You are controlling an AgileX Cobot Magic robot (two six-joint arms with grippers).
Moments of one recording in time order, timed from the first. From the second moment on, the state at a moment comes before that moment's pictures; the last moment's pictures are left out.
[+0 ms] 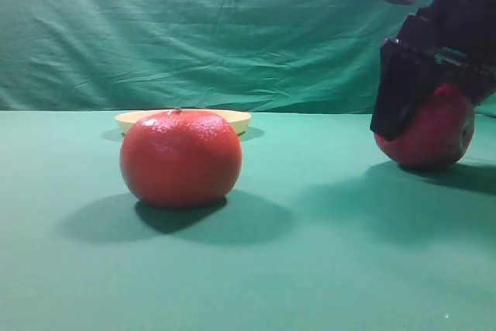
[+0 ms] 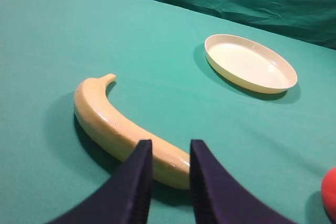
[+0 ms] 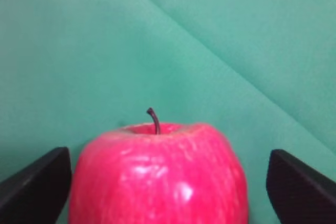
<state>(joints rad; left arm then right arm) 0.18 0.01 0.02 -0.62 0.37 0.53 0.24 1.82 -1.10 0.44 0.65 -0.80</state>
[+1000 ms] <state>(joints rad) 0.18 0.01 0.02 -0.62 0.37 0.53 0.59 2.08 -1.60 0.55 0.20 -0.81</state>
